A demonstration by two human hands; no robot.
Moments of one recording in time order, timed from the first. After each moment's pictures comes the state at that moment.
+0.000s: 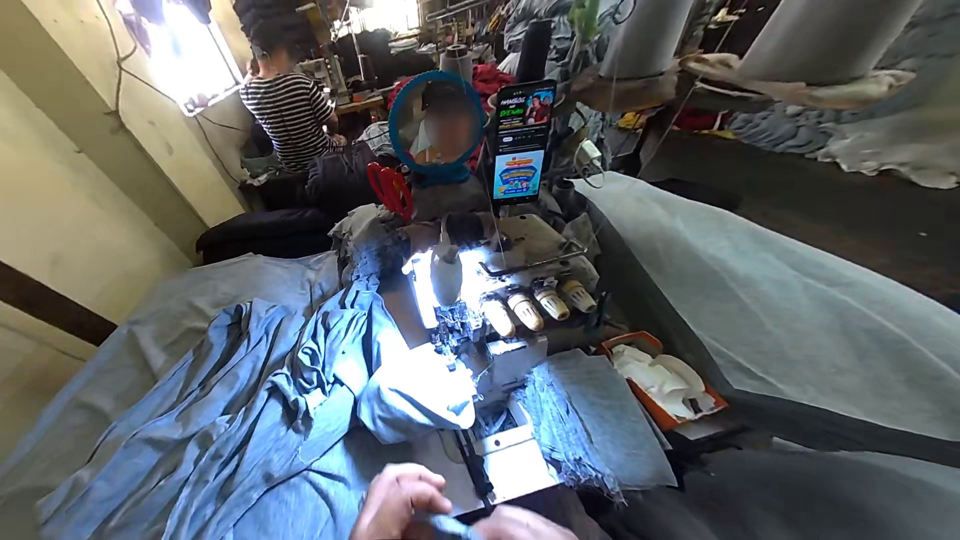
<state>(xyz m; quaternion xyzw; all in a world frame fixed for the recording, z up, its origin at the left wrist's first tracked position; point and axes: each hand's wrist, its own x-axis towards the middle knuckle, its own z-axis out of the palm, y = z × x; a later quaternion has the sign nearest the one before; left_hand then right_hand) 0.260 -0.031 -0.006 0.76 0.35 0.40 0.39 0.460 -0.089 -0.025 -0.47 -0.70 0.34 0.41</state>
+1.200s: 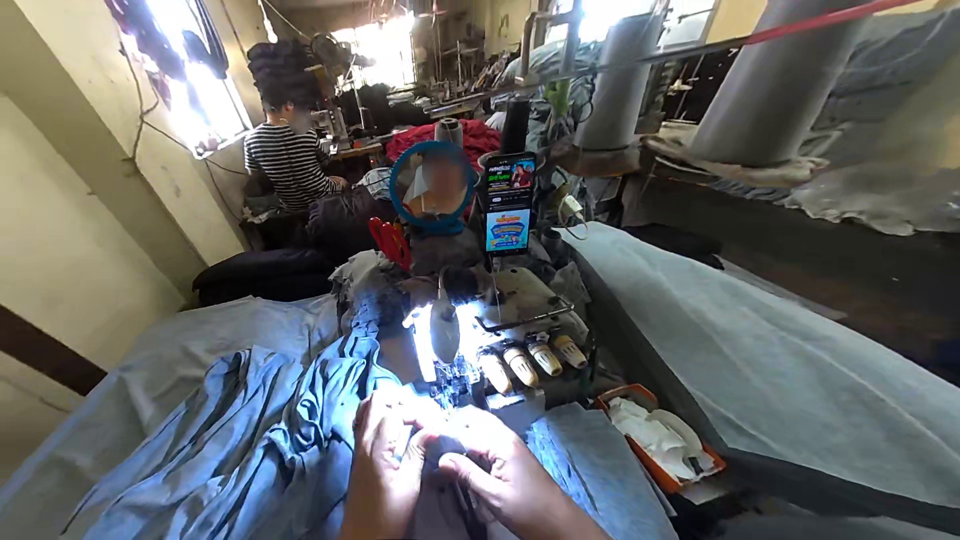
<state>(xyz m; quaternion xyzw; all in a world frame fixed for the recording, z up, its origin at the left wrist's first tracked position) 0.297 0.078 -0.010 0.77 0.35 0.51 0.16 0.477 0.029 -0.022 -0.44 -0.69 0.25 0.51</state>
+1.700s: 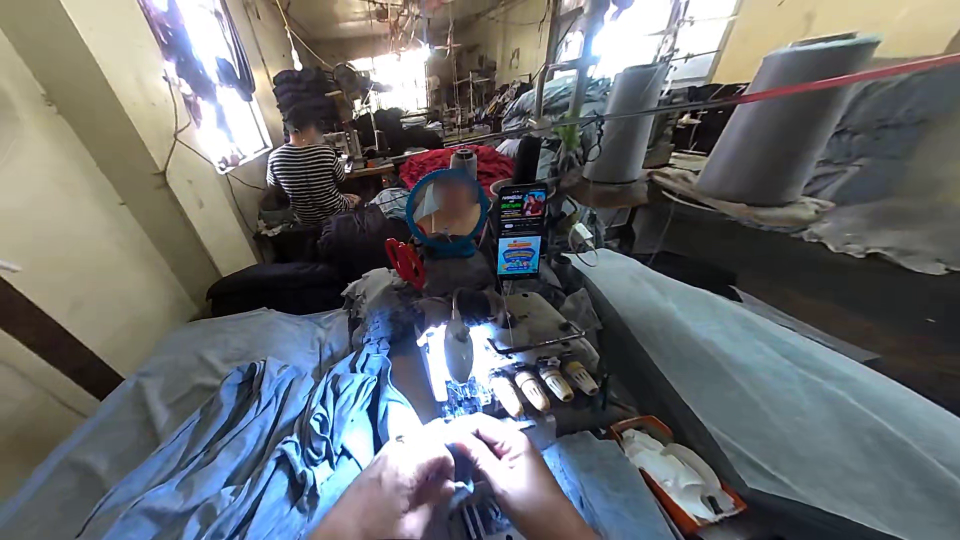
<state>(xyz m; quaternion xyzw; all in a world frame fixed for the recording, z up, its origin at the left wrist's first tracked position) 0.271 0.089 0.031 0.92 0.19 0.26 0.22 0.470 0.042 -0.002 -0.43 -0.60 0.34 0.58</state>
